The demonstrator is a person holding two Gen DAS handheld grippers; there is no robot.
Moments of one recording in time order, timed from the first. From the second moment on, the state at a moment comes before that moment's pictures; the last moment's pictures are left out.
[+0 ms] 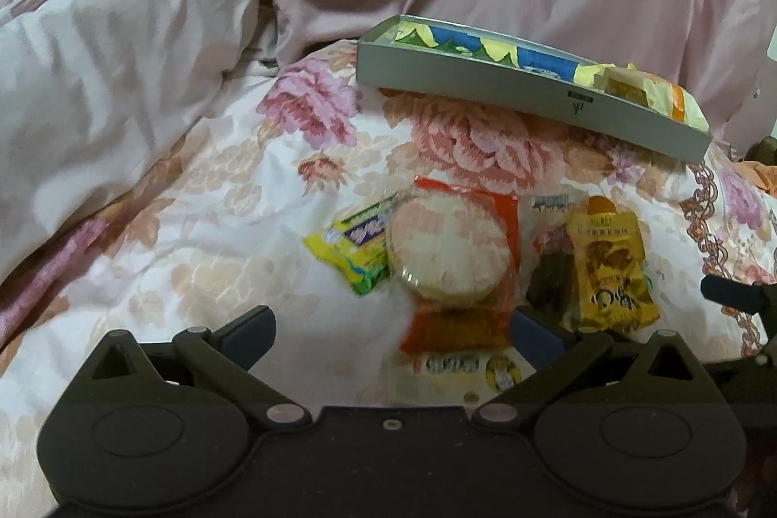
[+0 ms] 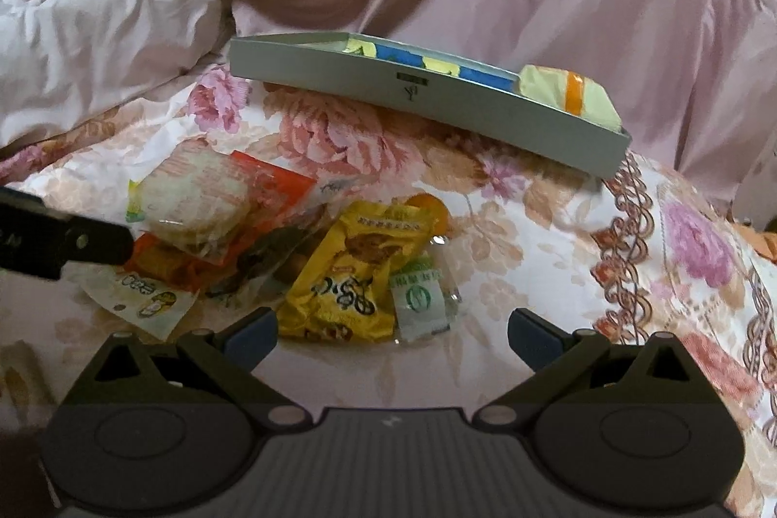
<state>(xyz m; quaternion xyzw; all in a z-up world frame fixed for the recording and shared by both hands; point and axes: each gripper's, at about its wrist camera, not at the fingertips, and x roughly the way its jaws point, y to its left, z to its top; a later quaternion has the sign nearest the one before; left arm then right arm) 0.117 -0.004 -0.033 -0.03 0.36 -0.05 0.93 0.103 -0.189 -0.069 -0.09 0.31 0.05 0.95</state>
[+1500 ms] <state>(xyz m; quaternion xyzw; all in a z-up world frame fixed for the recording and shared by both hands) 0.148 -0.013 -0.053 -0.02 0.38 -0.07 0.92 0.114 -0.159 -0.084 -0.16 0.30 0.06 0.94</state>
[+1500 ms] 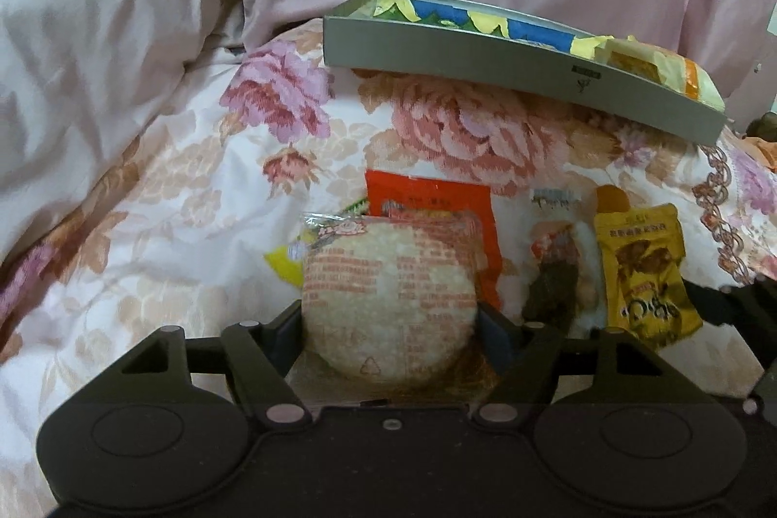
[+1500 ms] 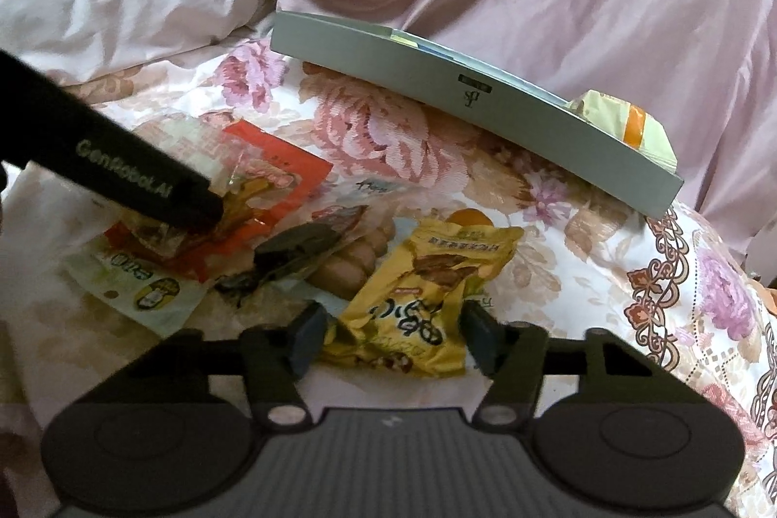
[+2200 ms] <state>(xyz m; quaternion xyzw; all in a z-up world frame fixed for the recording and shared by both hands) 0.122 -0.014 -0.057 -0.02 0.39 -0.10 0.91 0.110 -0.169 -0.083 -0.12 0.34 0.07 0.93</state>
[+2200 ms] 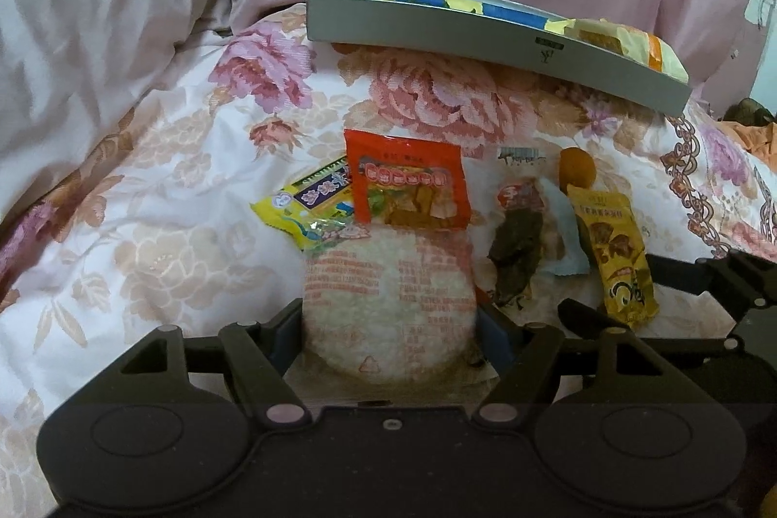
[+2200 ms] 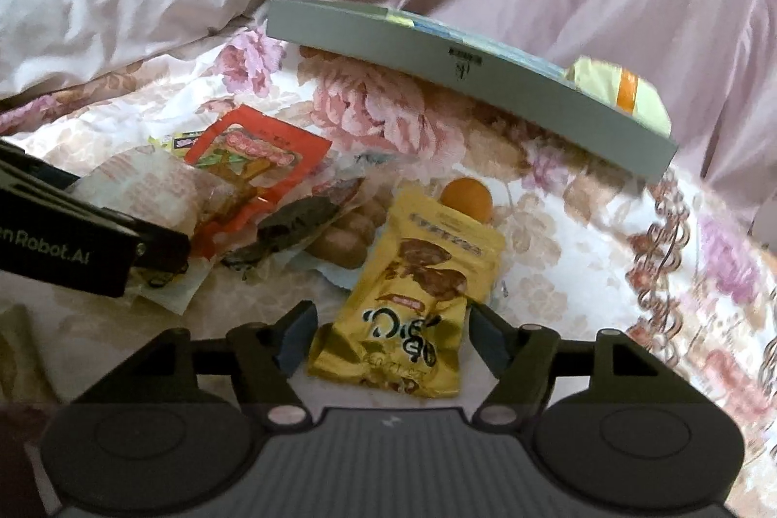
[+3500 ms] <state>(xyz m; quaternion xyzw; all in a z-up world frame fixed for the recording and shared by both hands) 0.193 -0.030 0.030 -0.08 0.24 -0.11 0.96 0.136 -0.189 -0.004 -0.11 0.16 0.06 0.98</state>
